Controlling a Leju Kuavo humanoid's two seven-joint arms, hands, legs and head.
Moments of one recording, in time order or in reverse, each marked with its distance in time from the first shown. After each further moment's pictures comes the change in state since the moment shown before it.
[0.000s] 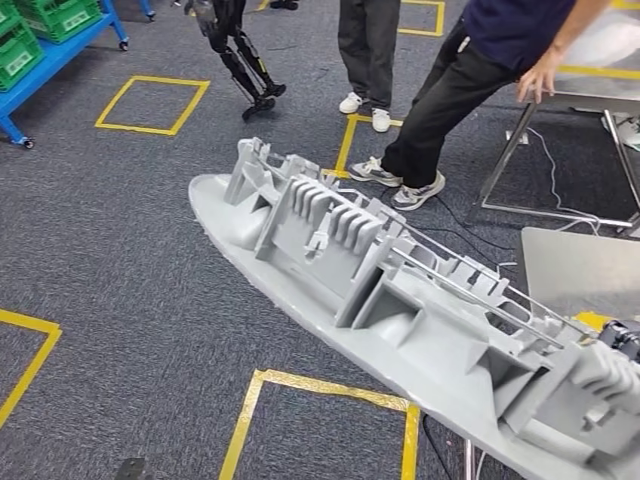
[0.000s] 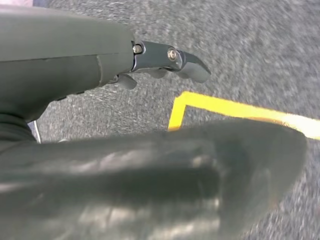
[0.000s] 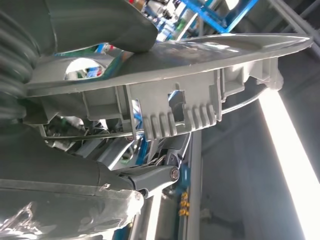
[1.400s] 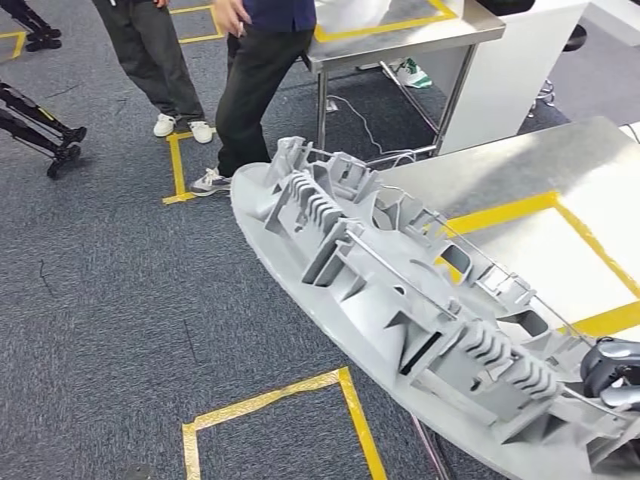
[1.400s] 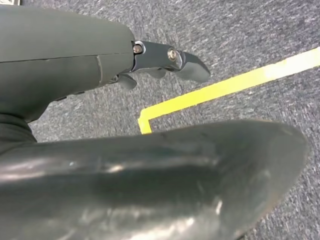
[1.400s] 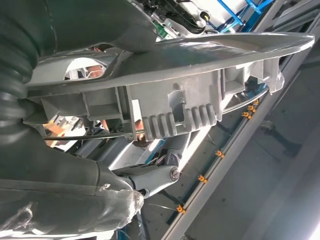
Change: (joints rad) left arm 0.004 -0.022 -0.001 0.001 -0.011 0.007 0.008; right arm 0.142 -0.039 0.043 -0.080 0.246 -0.254 -0.011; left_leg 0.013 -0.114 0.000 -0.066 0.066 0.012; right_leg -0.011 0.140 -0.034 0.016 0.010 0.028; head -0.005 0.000
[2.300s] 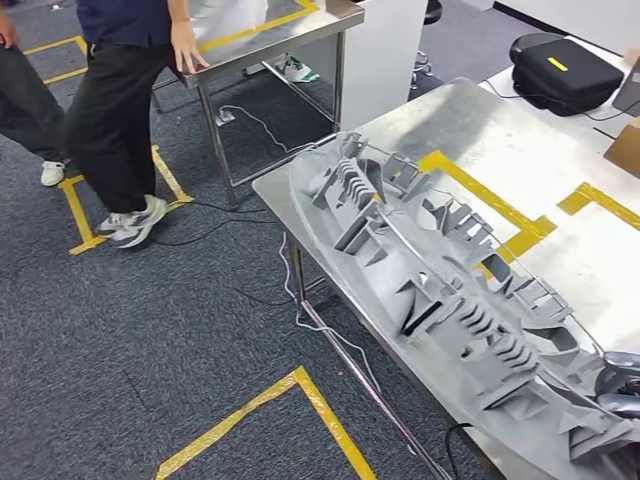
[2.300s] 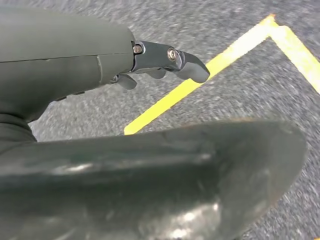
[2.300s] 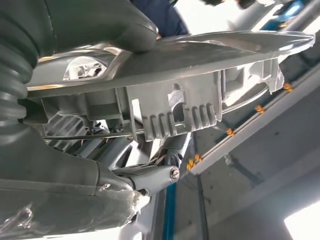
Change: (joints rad) left arm 0.007 -0.008 0.000 0.000 -0.004 0.015 -0.012; right arm 0.125 -0.013 0.016 -0.025 0.159 -0.235 -0.001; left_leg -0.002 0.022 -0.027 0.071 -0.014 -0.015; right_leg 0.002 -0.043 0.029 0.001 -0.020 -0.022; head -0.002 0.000
